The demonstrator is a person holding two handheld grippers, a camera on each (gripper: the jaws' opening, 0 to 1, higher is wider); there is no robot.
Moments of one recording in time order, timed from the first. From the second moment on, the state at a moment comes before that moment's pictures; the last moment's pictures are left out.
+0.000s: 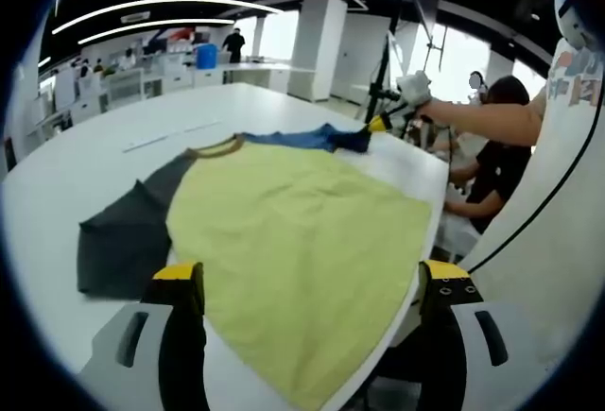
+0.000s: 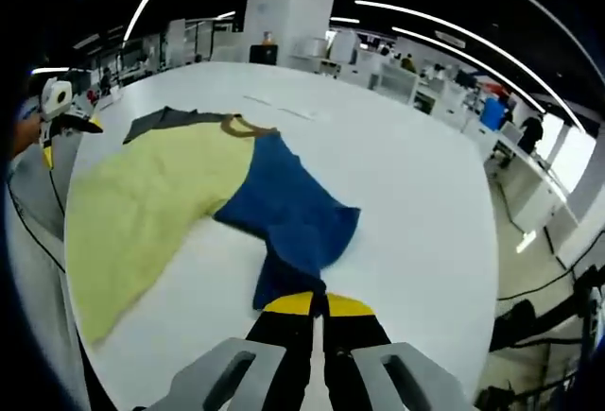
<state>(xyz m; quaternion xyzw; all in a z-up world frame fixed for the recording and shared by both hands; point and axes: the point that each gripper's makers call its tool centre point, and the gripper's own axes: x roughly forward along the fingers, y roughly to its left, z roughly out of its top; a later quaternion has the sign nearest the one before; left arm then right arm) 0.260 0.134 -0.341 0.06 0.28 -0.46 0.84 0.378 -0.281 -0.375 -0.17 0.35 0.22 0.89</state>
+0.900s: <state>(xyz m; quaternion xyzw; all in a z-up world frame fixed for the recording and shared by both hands) 0.259 0.128 -0.342 0.06 0.29 -0.46 0.84 0.372 -0.369 -0.380 -0.16 0.38 0.12 0.90</state>
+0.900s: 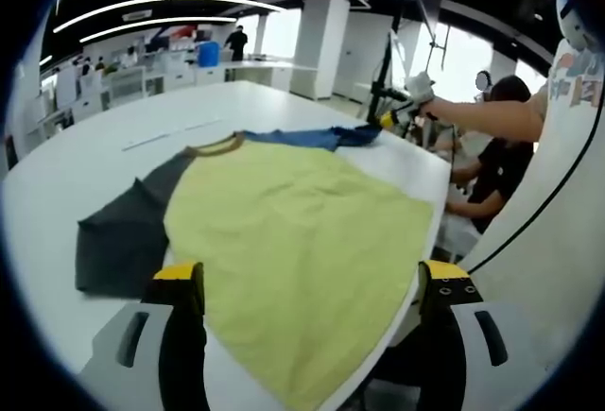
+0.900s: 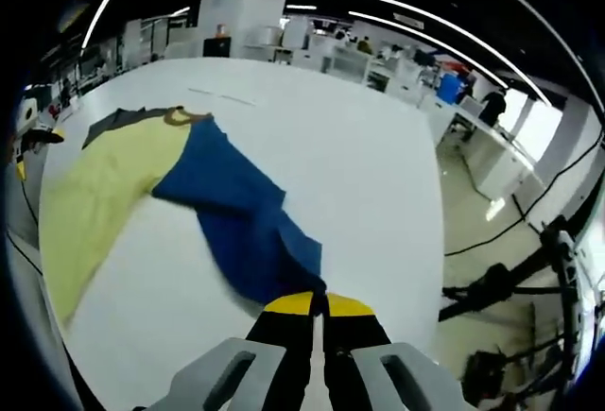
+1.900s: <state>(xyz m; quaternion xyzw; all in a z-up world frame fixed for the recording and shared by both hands) 0.259 0.124 -0.341 0.06 0.29 -0.46 0.84 0.359 -0.394 -0.408 -0.13 0.43 0.11 0.89</state>
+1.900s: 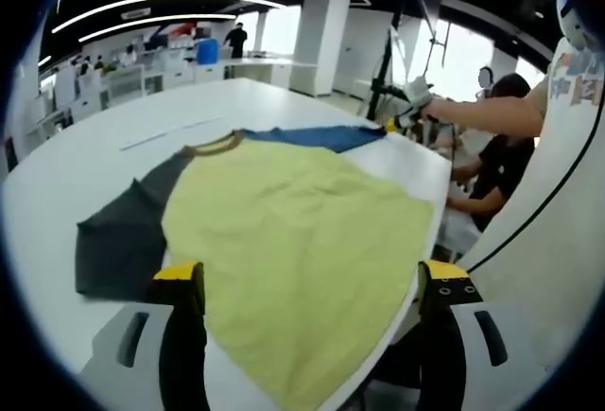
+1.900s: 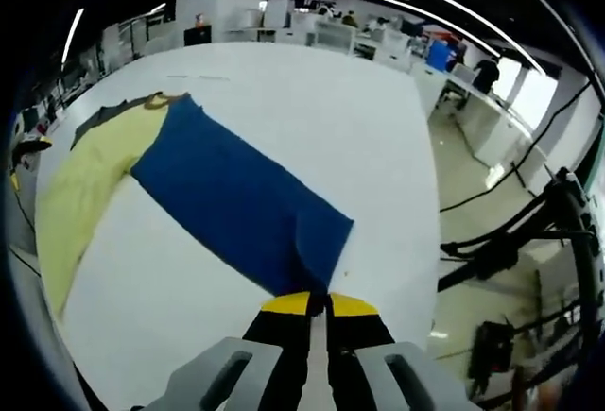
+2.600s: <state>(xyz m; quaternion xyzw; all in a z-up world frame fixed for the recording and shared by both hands) 0.259 0.125 -0.344 0.06 0.30 -0.45 0.84 0.376 -0.377 -0.419 -0.21 0.44 0.15 0.86</state>
